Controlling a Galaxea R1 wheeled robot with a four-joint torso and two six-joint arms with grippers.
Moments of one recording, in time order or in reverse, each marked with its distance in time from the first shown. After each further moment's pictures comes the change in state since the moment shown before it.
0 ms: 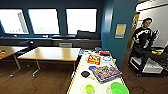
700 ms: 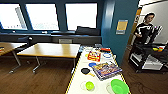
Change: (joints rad) left arm -0.008 0.003 0.000 0.000 -0.006 0.000; right arm 0.130 -0.555 0.561 0.026 0.056 0.053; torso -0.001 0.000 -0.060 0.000
